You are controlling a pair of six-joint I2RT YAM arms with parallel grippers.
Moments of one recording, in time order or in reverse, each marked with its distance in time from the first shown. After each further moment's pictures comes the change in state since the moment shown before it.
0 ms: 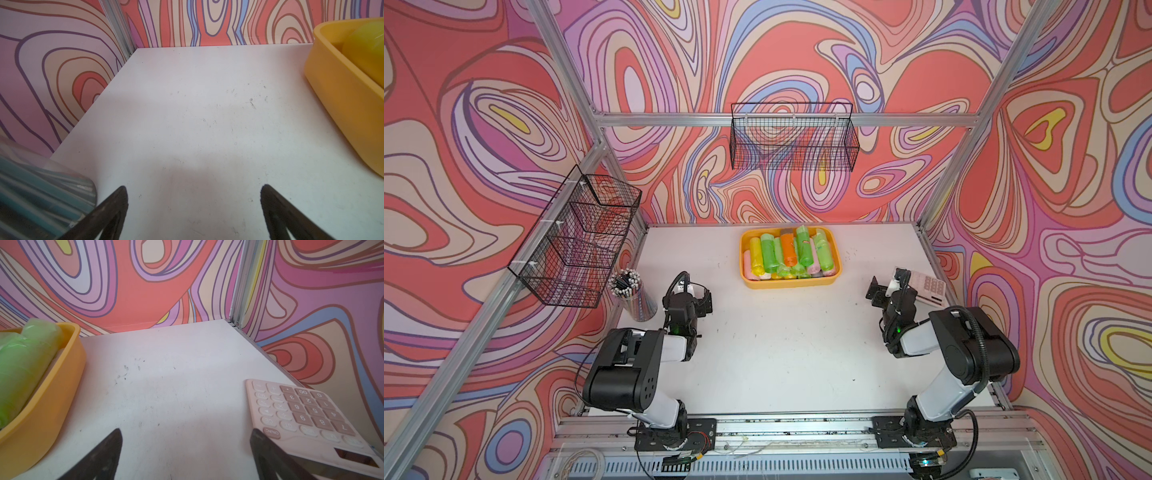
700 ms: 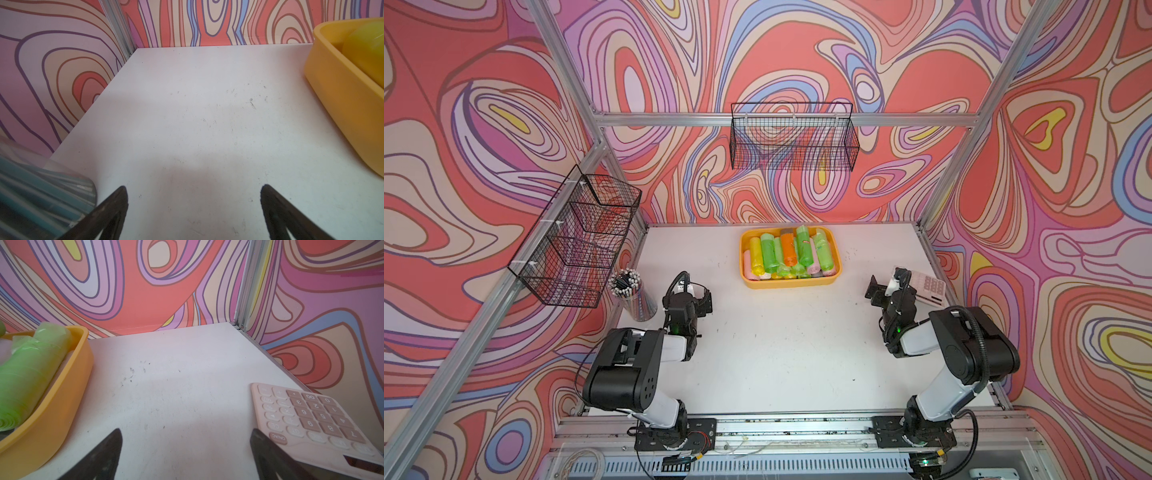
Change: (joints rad) left arm 0.000 0.000 0.000 0.000 0.000 0.000; right arm 0.000 0.000 0.000 0.014 -0.015 0.000
